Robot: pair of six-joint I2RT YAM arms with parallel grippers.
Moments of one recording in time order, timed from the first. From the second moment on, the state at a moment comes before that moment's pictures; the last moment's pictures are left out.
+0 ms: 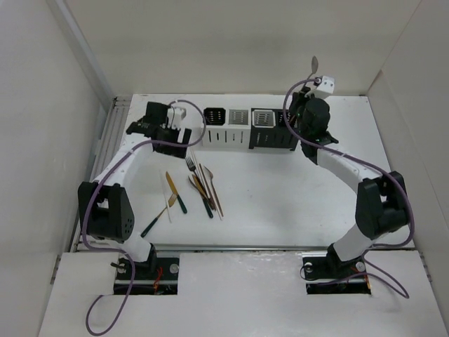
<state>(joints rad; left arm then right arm) -0.18 1.57 1.34 -0.72 0.10 0.11 0.31 1.60 1.13 0.53 0.35 0.29</state>
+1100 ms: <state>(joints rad) -0.17 1.53 1.05 -0.65 0.01 0.15 0.33 1.88 1.28 0.24 0.53 0.33</state>
